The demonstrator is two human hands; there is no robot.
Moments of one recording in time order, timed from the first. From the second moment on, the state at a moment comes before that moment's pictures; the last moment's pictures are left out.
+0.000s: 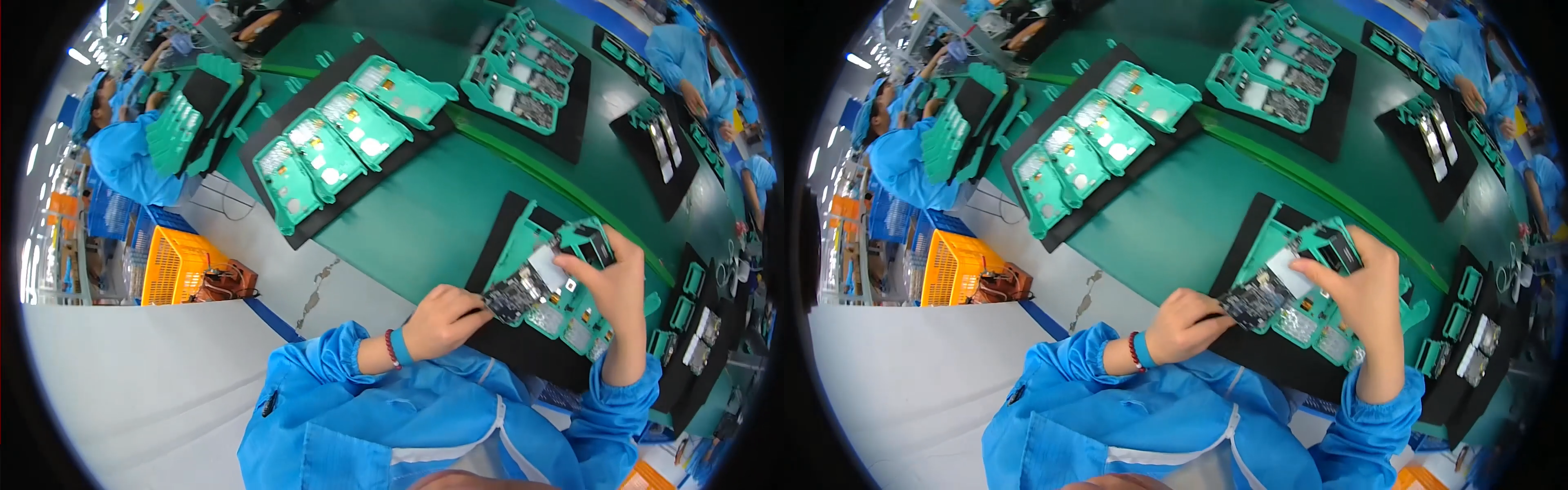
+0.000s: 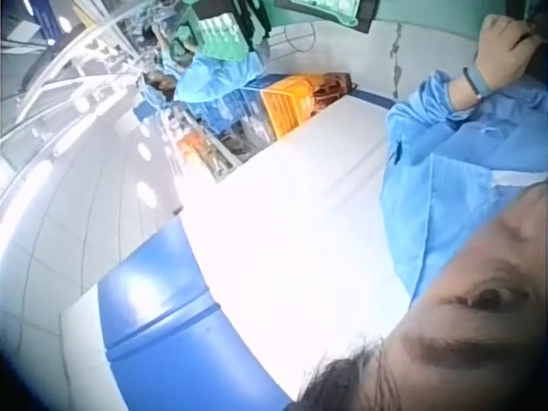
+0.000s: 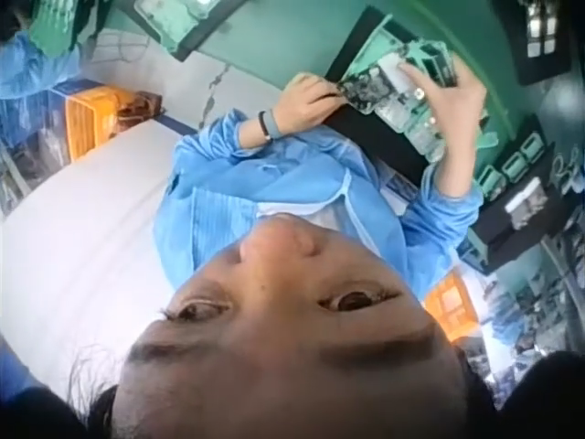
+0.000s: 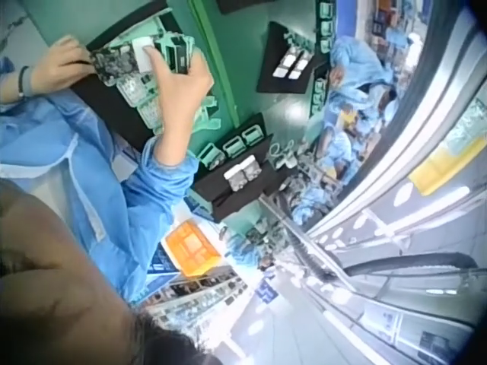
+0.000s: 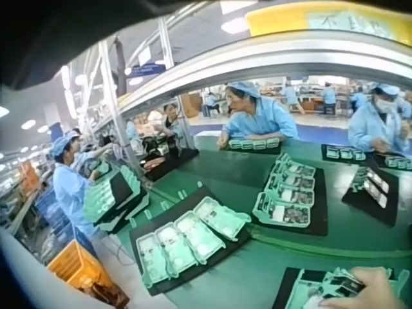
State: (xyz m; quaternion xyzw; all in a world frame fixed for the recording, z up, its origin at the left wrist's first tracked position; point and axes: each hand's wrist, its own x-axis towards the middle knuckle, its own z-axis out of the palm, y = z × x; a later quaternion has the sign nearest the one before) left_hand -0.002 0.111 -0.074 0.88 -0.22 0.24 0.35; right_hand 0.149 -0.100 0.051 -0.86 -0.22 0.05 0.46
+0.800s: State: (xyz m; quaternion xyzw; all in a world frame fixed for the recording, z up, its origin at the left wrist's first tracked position) left_hand -0.001 0.106 -0.066 0.89 -0.20 0.23 0.35; right_hand 0.175 -0.084 0.036 -0.86 -0.41 0.01 0.30
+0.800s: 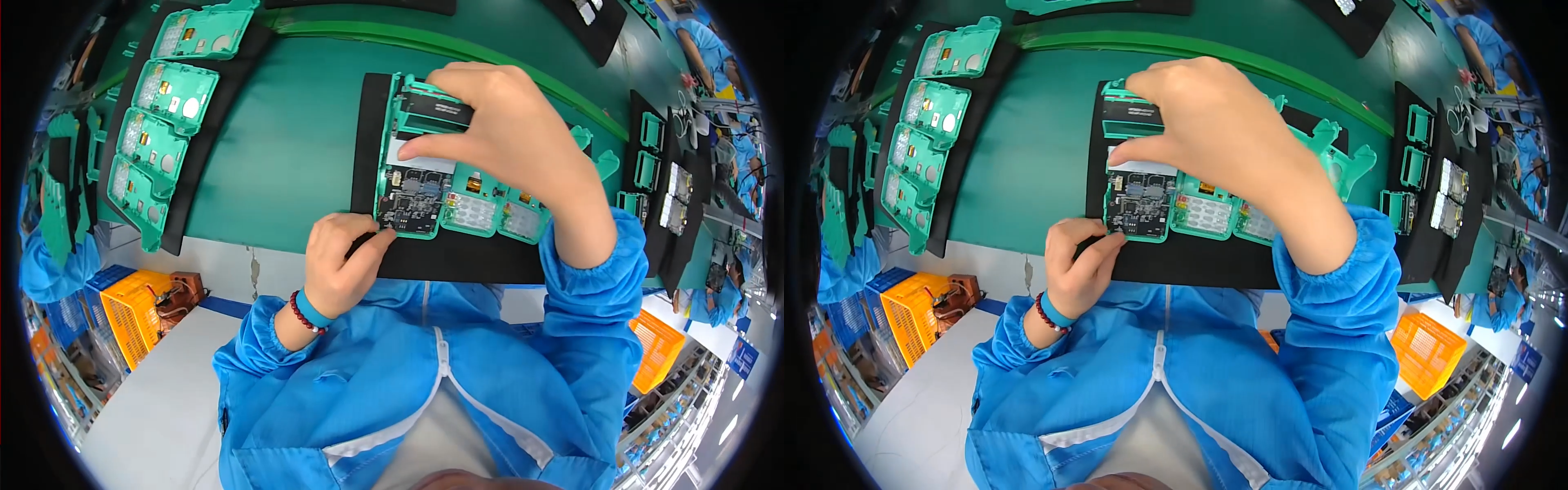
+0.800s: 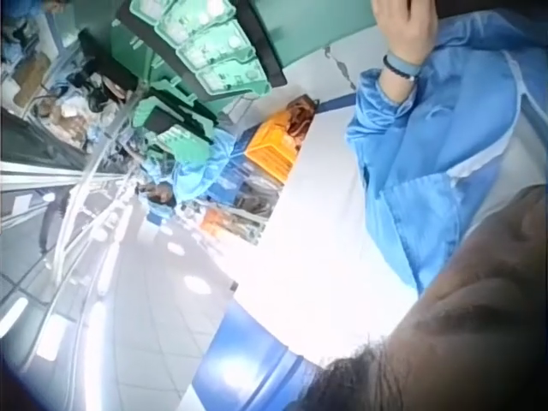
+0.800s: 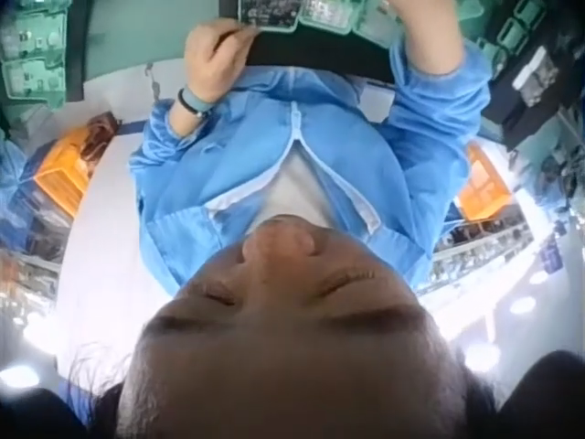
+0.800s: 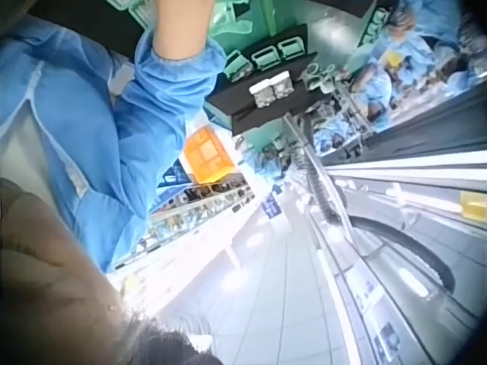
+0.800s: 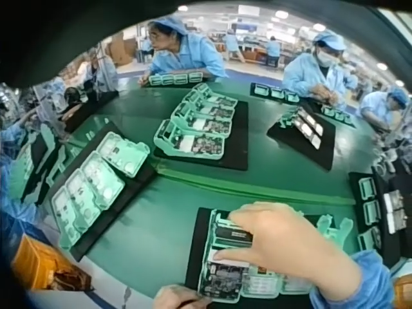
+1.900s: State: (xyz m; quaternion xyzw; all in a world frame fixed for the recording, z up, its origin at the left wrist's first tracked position) left_hand 0.037 0.085 -0.029 0.94 -0.25 0.07 0.20; right_hand 0.187 -0.065 -0.036 -0.90 -0.36 -0.21 0.14
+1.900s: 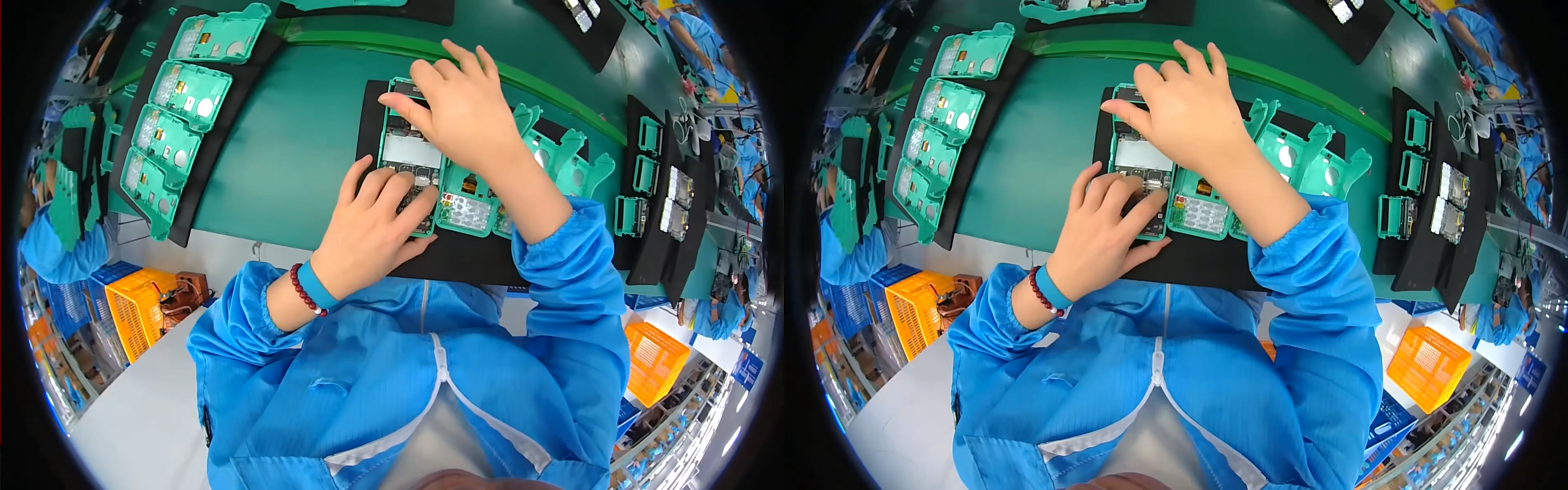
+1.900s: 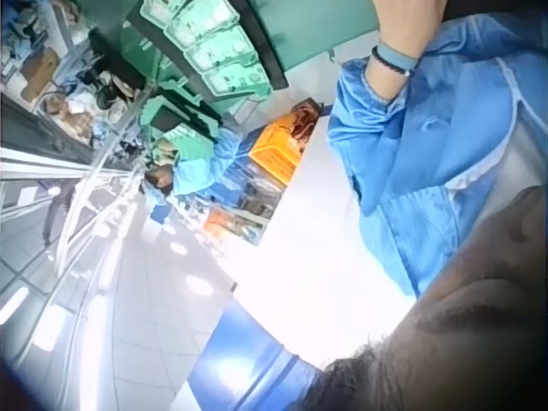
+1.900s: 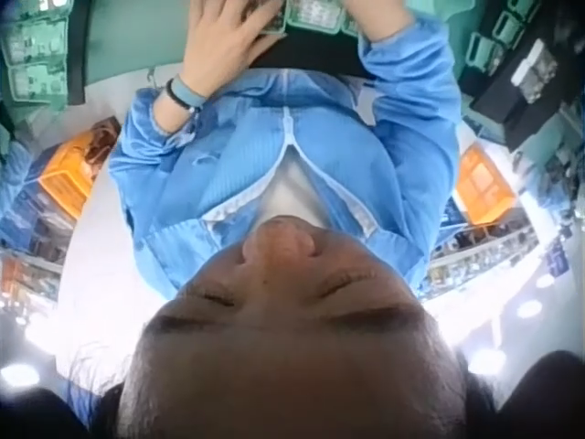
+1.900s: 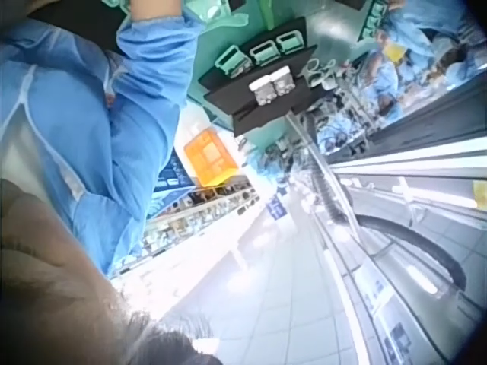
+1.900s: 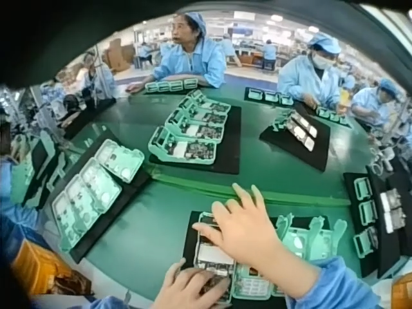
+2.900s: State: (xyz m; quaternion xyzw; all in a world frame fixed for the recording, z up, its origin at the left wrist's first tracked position) left_hand 0.040 0.122 -0.029 0.84 -0.27 0.18 0.44; right_hand 0.141 -0.108 0.034 -0.80 -0.53 0.02 0.27
